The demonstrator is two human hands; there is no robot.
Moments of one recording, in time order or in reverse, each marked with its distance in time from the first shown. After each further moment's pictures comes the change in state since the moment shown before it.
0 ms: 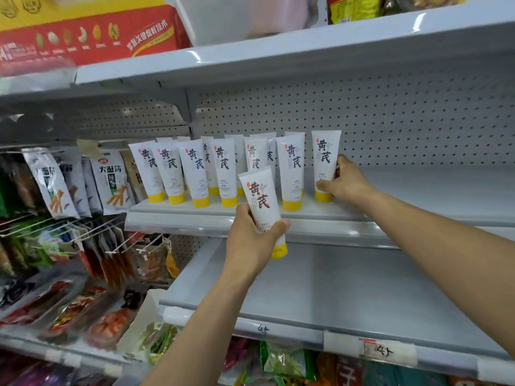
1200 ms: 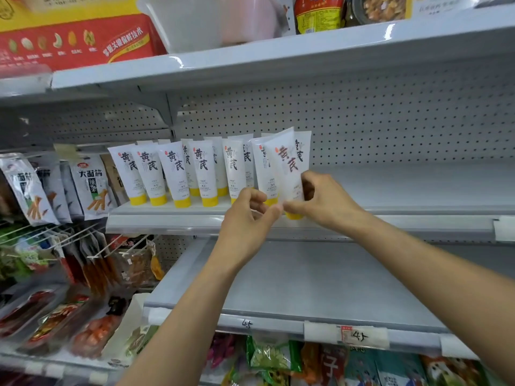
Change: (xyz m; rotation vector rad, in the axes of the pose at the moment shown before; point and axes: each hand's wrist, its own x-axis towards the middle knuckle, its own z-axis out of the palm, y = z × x) left_hand -0.011 0.033 0.012 0.059 -0.121 0.155; right_hand -0.101 -0.038 -0.027 0.021 -0.121 -0.172
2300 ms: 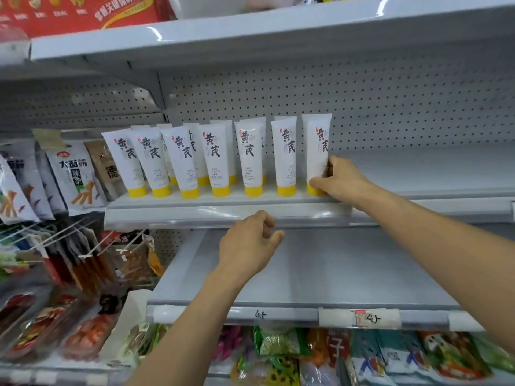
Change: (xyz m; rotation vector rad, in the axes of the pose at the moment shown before) left_hand 0.009 -0.070 -0.027 0.563 -0.212 0.056; right_hand 0.041 0.011 0.023 -0.081 0.086 0.291
